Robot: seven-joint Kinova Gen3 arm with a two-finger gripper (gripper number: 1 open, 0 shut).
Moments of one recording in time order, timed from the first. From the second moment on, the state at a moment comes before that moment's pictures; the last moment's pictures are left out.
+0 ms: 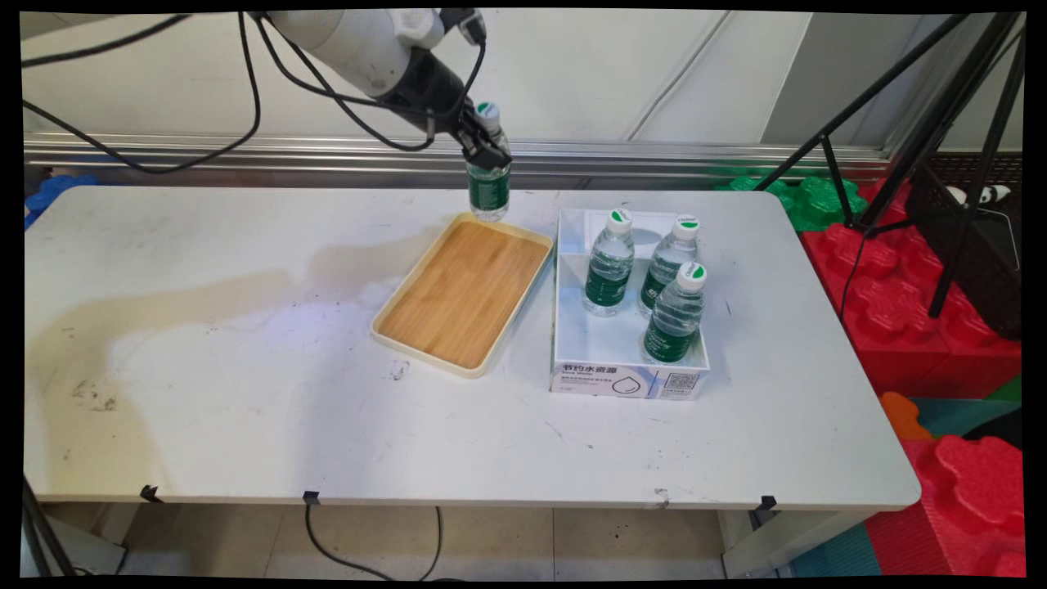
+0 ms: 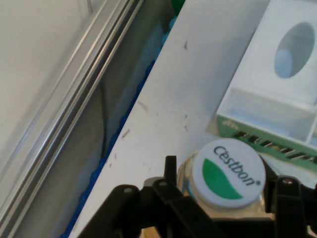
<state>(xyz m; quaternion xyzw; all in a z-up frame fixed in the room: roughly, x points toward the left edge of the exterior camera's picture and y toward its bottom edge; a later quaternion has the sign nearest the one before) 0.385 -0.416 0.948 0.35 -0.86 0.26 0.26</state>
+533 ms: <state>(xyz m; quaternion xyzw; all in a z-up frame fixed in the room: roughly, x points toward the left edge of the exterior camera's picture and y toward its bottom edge) 0.404 -0.447 0.899 0.36 -0.87 0.24 0.25</state>
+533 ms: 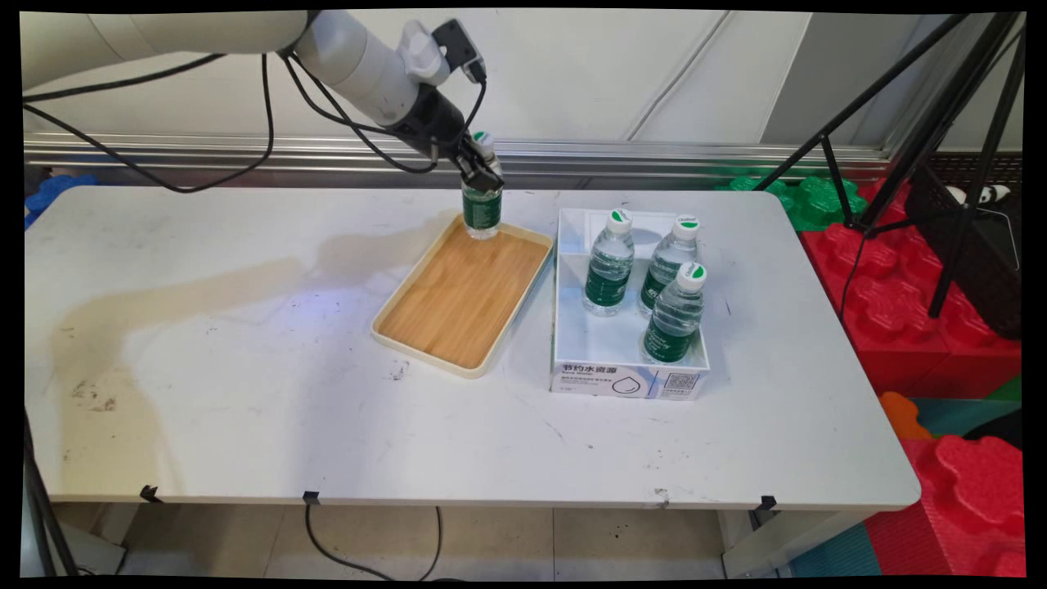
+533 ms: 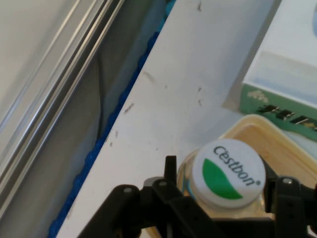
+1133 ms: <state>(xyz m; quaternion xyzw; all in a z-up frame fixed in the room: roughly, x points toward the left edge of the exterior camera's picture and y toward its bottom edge) 0.419 -0.462 0.869 0.38 -0.86 0.23 0.25</state>
